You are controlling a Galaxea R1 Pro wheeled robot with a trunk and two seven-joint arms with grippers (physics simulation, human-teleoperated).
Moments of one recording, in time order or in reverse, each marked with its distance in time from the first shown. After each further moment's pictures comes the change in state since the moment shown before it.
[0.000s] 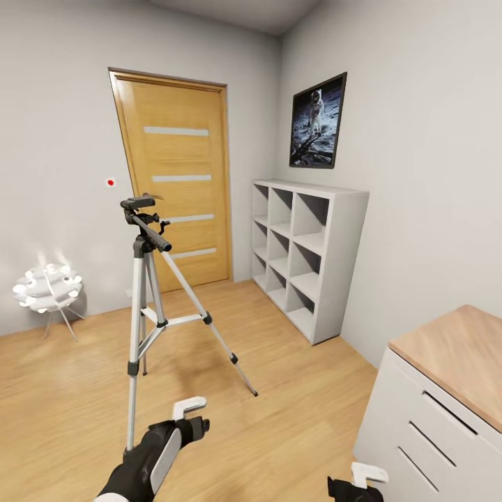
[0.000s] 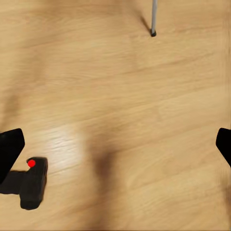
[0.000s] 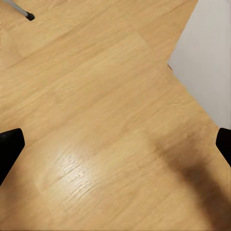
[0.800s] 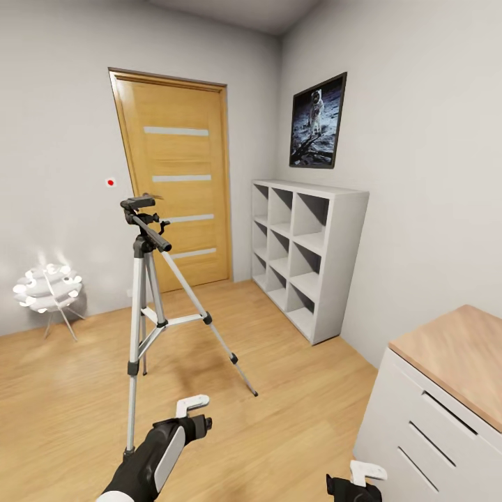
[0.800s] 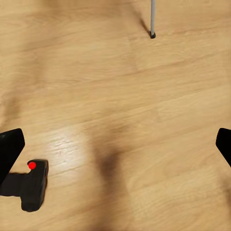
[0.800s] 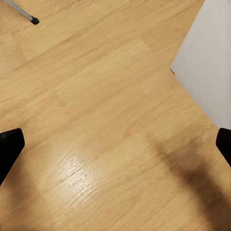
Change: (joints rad) left arm -0.005 -0.012 -0.013 -0.004 -0.002 0.000 0.023; right arm 0.000 0.000 0.005 -0.005 0.004 -0.010 0.010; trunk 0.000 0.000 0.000
